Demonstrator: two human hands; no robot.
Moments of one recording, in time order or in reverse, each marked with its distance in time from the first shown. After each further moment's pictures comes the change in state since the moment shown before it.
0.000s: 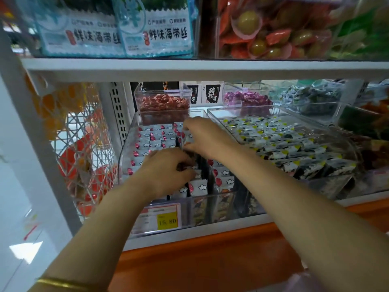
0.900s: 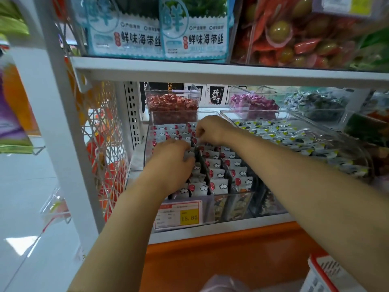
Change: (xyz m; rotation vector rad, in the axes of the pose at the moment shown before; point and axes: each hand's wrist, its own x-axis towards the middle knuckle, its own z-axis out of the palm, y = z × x) left_hand -0.015 -0.012 -0.016 -0.054 0.178 -0.131; right_hand 0.050 0.014 0.014 -0.074 -0.206 0.095
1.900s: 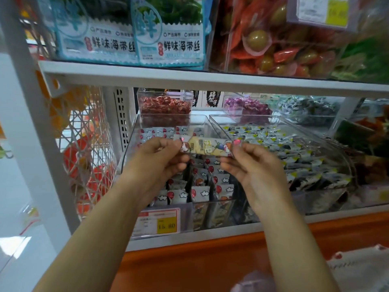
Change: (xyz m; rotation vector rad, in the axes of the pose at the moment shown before) left_hand 0.000 0.018 0.004 -1.337 0.043 -0.318; right_hand -0.152 -0.003 -0.007 1.667 0.585 0.324
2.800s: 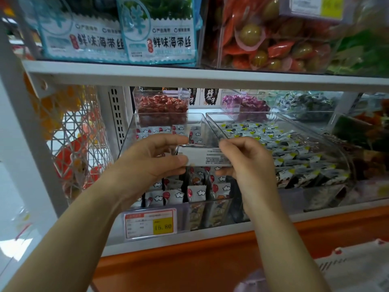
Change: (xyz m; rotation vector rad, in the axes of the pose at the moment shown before) left_hand -0.014 0.016 -0.008 0.225 -0.262 0.044; right_hand -0.007 0.004 0.009 -0.355 0.018 -0.182
